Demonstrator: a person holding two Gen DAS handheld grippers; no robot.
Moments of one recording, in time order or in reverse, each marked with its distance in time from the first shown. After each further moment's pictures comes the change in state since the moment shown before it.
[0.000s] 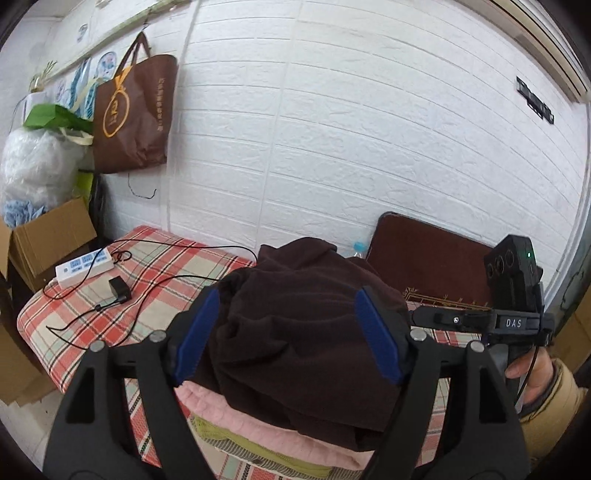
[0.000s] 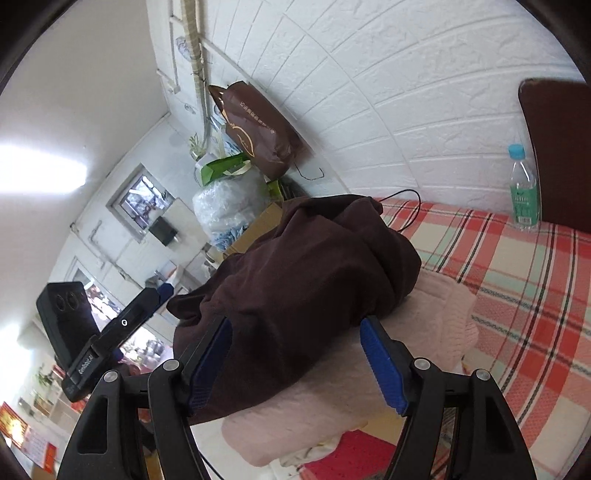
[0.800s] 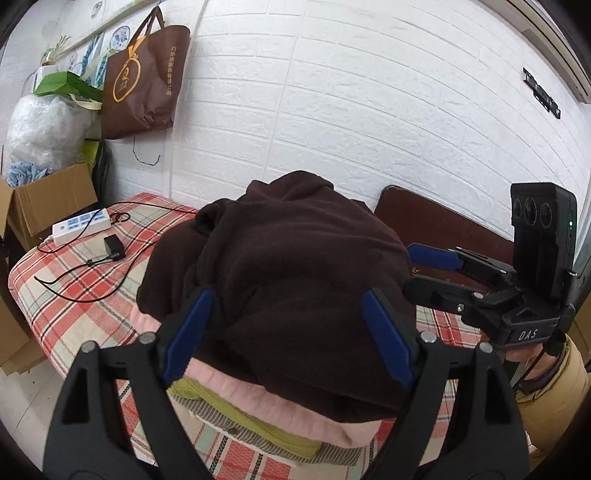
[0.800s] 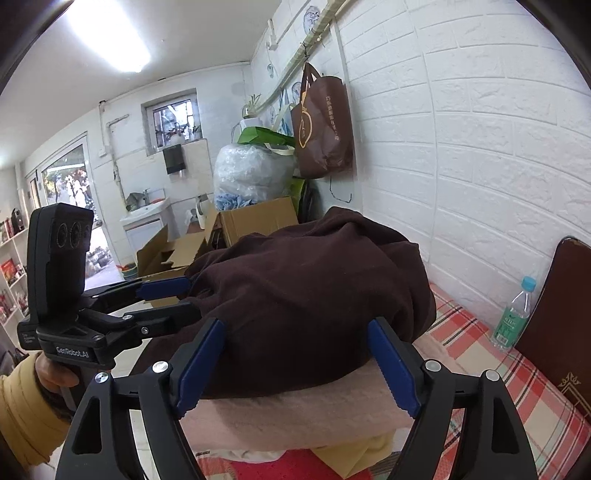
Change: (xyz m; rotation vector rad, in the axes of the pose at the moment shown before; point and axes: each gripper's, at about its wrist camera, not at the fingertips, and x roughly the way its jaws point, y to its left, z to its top) left arm 0.000 -0.004 -0.065 -0.080 0.015 0.042; right arm 0.015 0.050 -0.030 -0.516 -0.013 -0.113
